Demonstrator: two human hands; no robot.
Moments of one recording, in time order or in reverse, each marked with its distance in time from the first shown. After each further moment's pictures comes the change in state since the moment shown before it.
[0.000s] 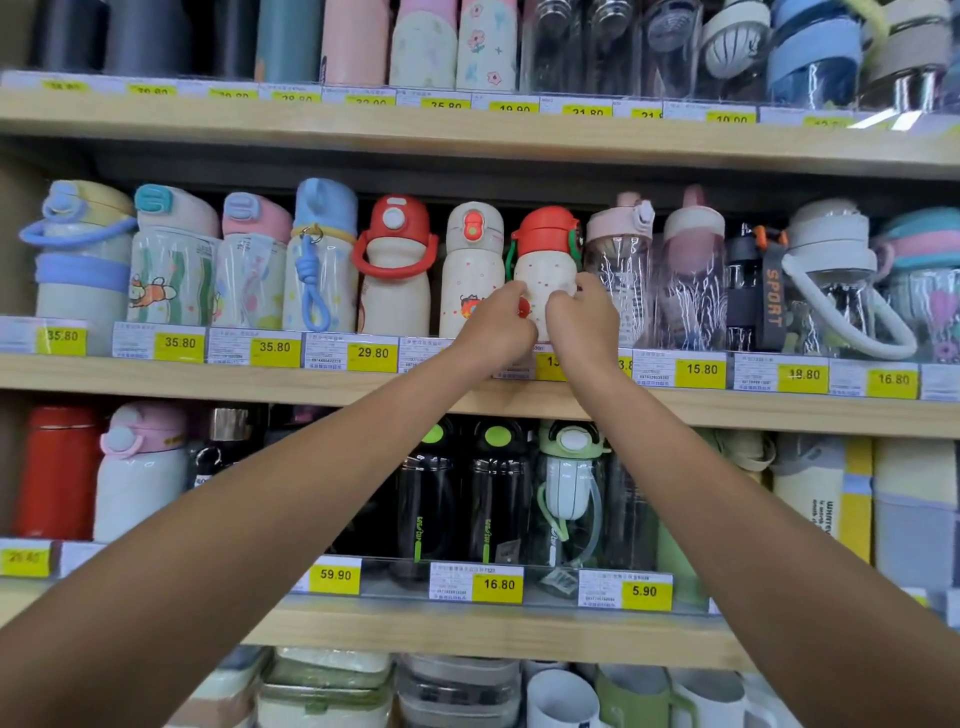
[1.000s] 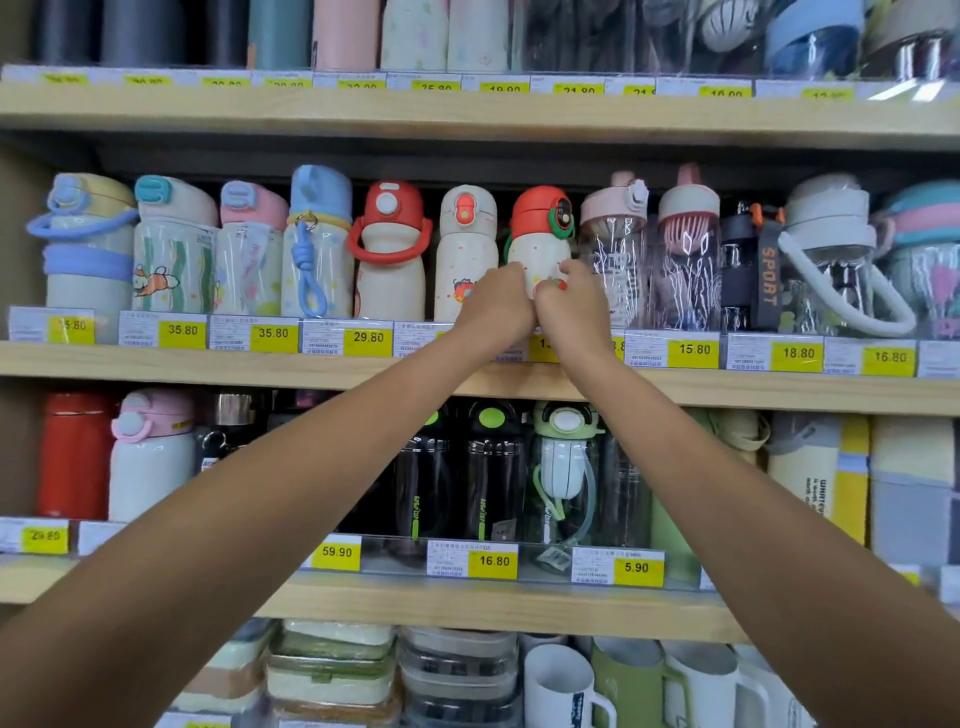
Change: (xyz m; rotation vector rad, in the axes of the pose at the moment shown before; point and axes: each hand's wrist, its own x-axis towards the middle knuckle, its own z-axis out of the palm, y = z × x) left_hand -0.002 0.016 0.005 0.247 0.083 0.019; right_hand -0.001 0.003 -0.006 -0.033 -0.059 -0.070
